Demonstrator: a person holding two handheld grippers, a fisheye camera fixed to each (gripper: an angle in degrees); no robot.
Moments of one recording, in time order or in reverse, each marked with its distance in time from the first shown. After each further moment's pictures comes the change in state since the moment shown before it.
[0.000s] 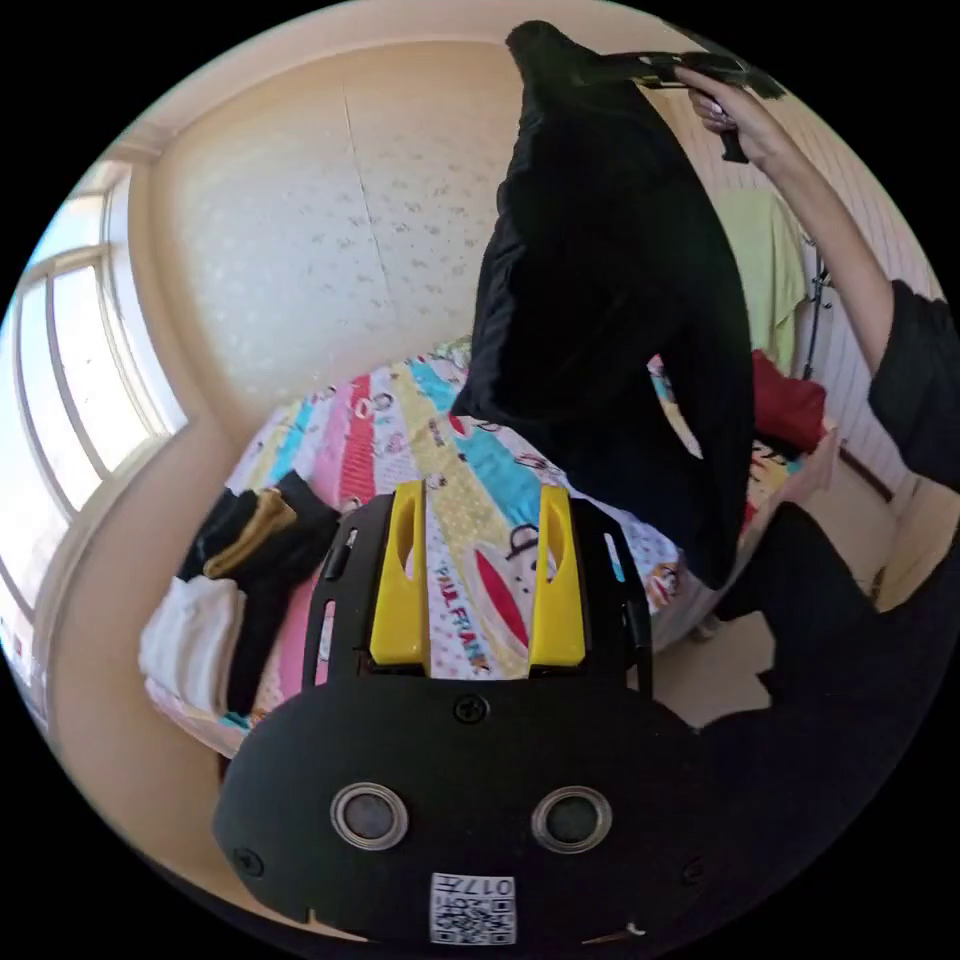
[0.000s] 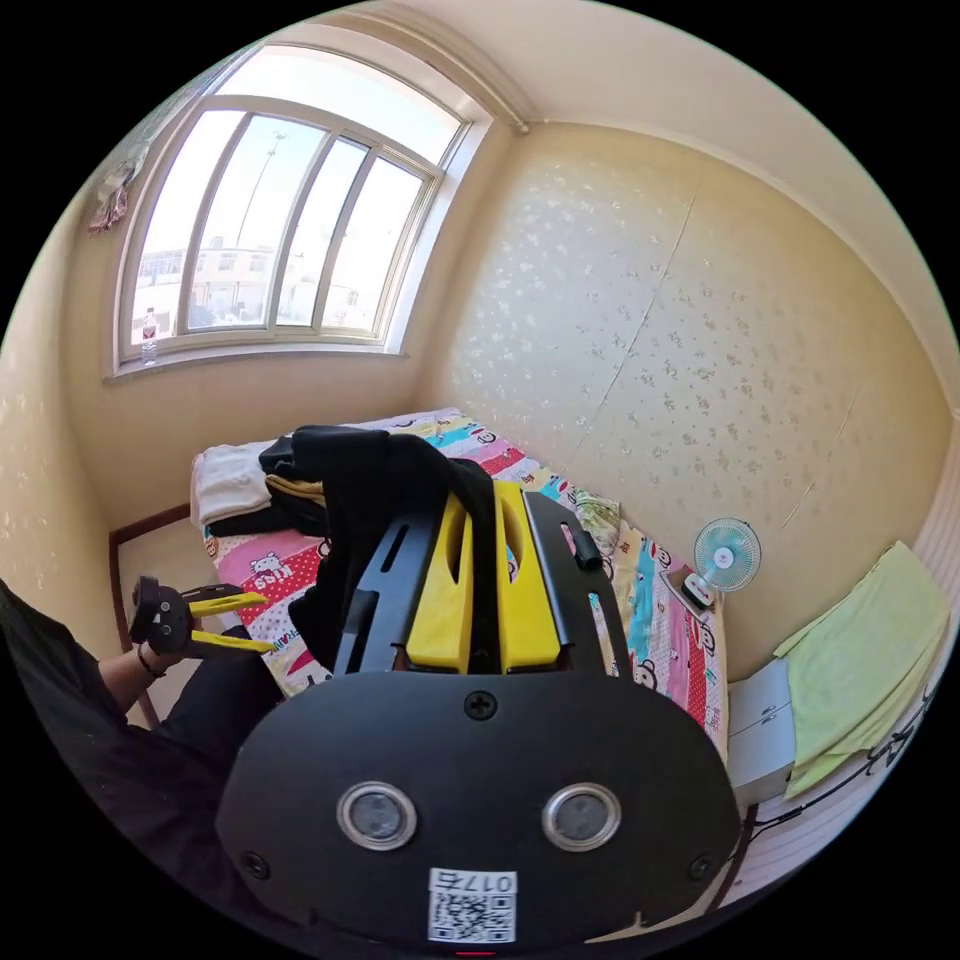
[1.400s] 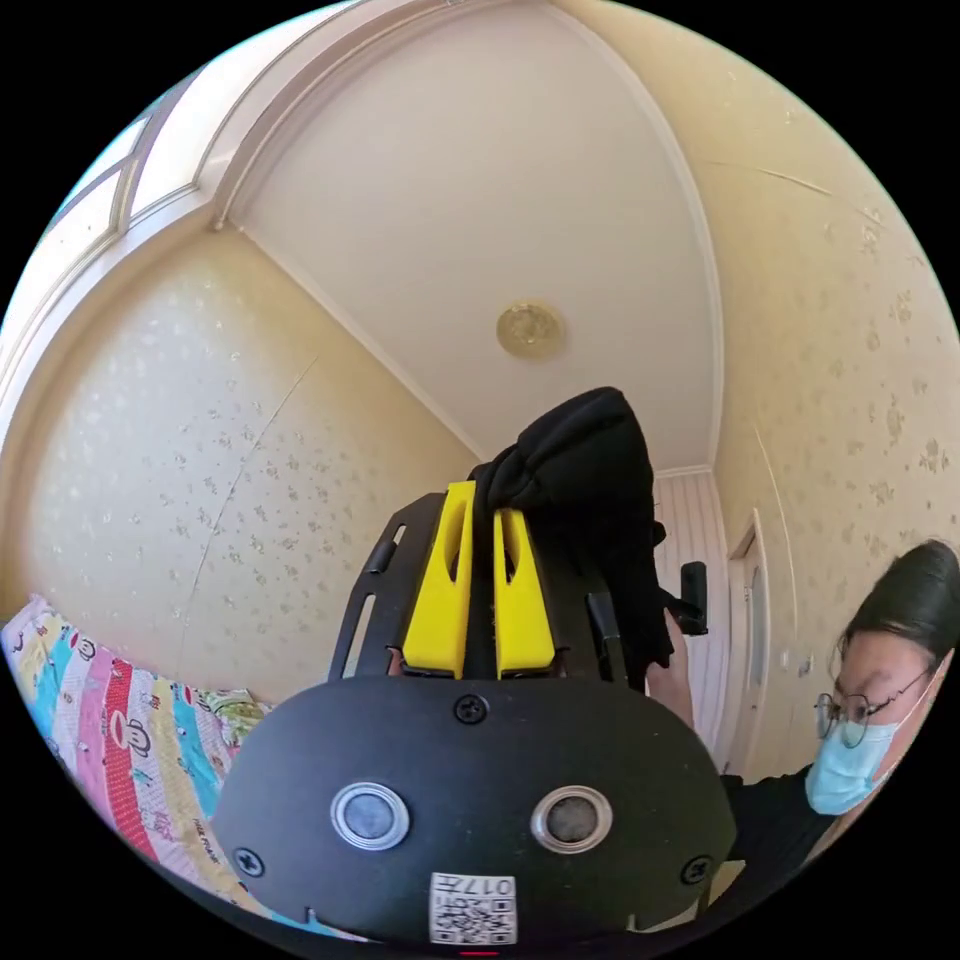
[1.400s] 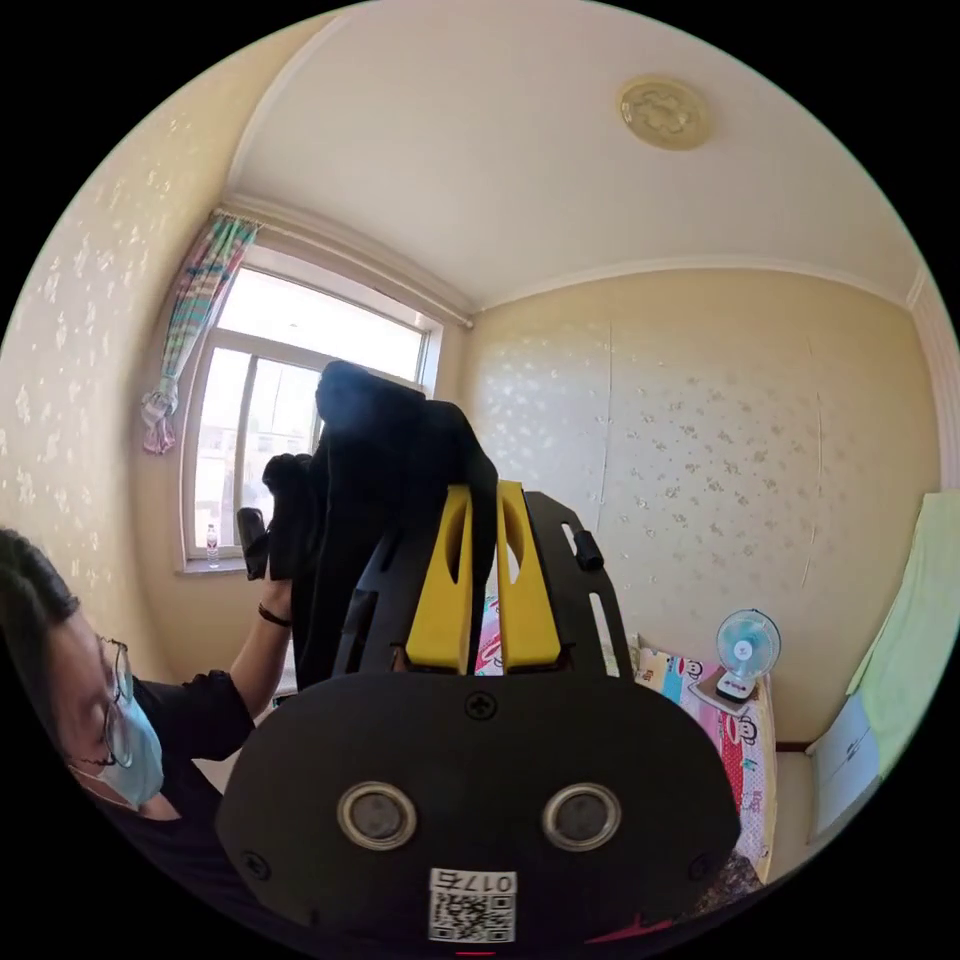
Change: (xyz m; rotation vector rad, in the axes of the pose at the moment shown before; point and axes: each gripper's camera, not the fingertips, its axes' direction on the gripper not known) left arm -0.253 -0.340 -0.100 0.934 0.686 -0.480; right arm 0.329 -0.081 -0.140 0.406 -0.159 0.273
